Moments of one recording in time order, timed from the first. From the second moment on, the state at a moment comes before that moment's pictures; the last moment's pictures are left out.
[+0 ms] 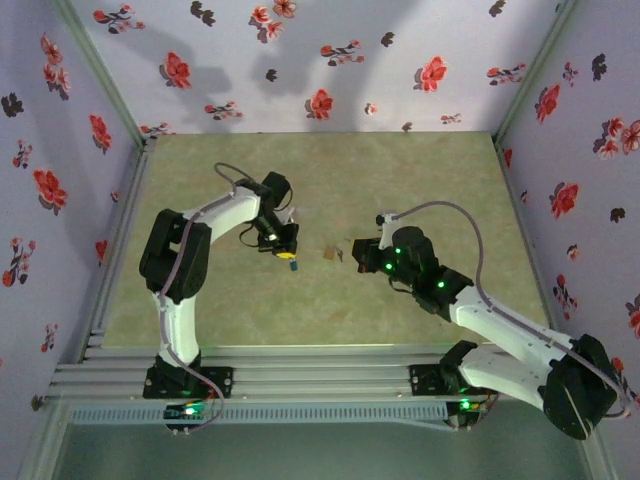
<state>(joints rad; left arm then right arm) -0.50 1.99 1.45 -0.95 0.38 -0.38 0.70 1.01 0.59 0.00 -0.09 0.58</state>
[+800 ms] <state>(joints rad) -0.48 2.02 1.47 -0.97 0.37 -0.35 0.70 1.03 0.59 0.02 -0.13 0.59</state>
